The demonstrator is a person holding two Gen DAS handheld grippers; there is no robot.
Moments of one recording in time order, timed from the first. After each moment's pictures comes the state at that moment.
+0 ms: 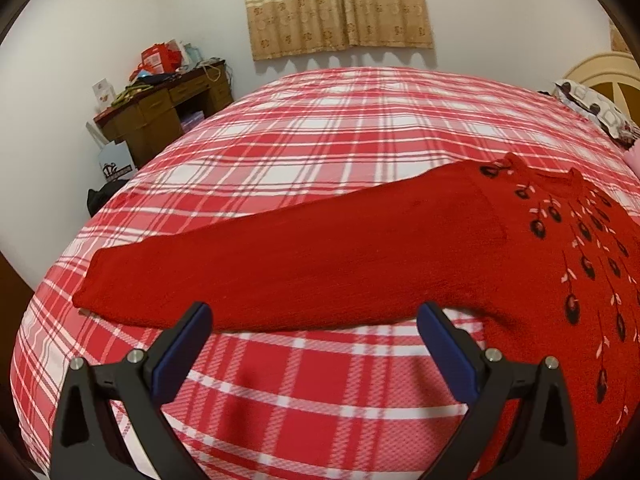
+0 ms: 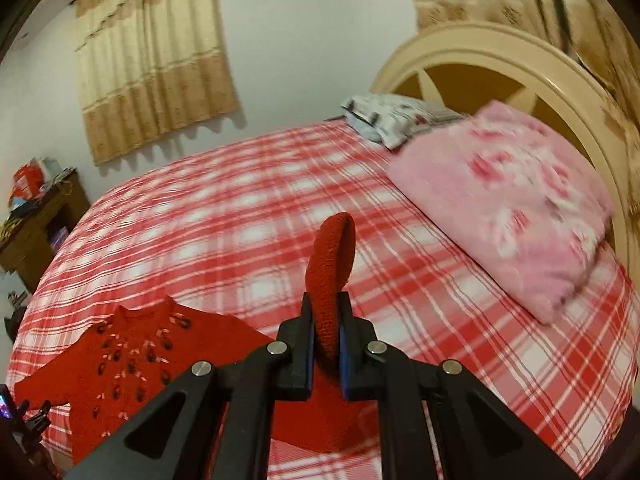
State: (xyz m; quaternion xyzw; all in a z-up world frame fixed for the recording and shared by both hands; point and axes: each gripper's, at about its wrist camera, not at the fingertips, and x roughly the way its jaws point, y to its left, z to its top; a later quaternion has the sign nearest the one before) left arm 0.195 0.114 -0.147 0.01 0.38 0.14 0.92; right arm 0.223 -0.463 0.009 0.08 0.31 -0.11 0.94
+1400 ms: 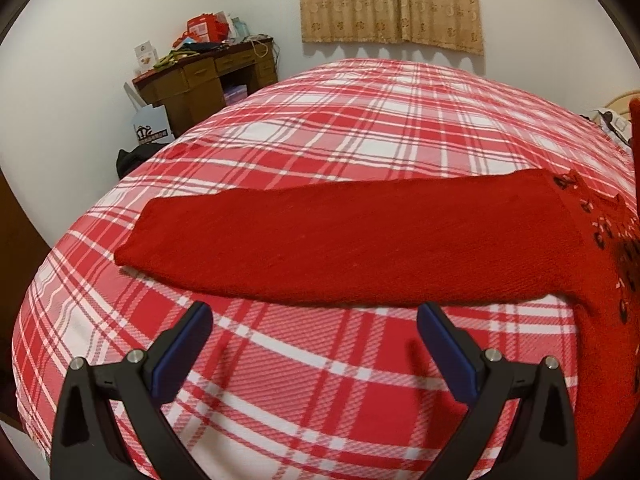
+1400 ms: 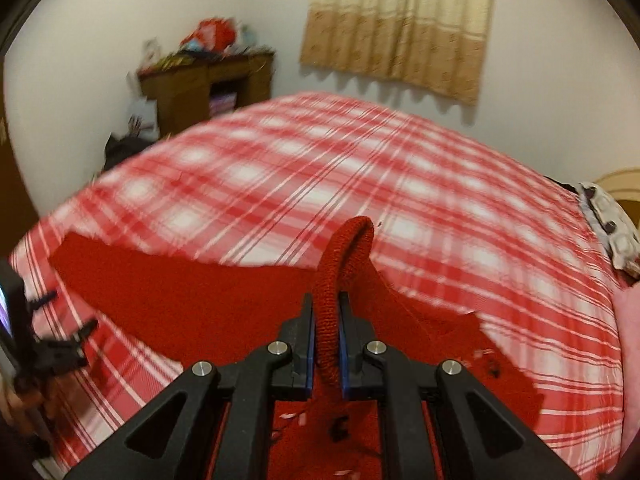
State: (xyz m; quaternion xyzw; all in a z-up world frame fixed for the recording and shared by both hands) left arm 0.169 0.195 -0.163 -0.03 0.39 0.20 0.90; right arm 0.314 -0.058 -0.076 -0.14 0.35 0.21 0.90
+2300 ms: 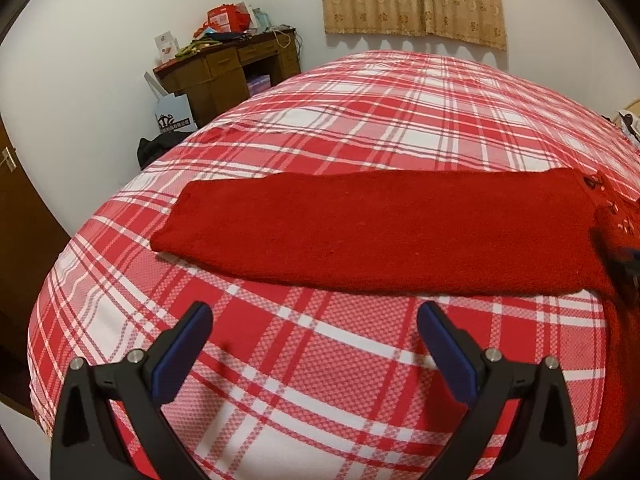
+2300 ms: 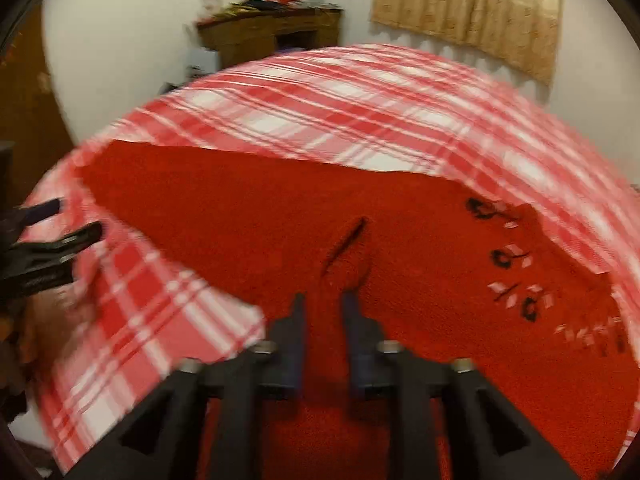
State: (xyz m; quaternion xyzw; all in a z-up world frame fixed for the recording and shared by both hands) left arm 0.159 0.225 -0.164 -0.03 0.40 0.23 0.89; right arm 0.285 0.001 -0.180 -0.14 0.41 0.34 0.84
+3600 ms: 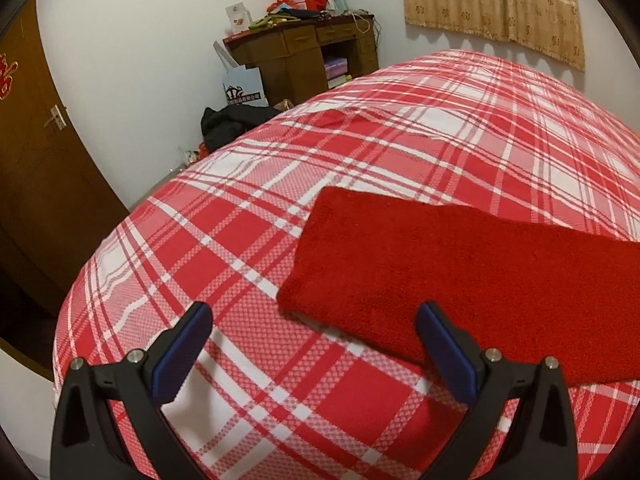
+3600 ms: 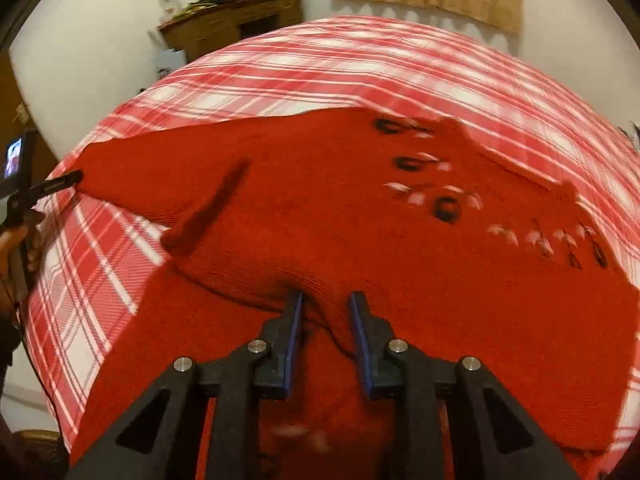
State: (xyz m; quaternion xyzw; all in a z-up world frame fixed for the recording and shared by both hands) left arm 0.170 0.335 -0.170 -0.06 0.41 0.34 0.84; right arm 0.287 -0.071 -0.192 -0.13 0.45 0.28 0.84
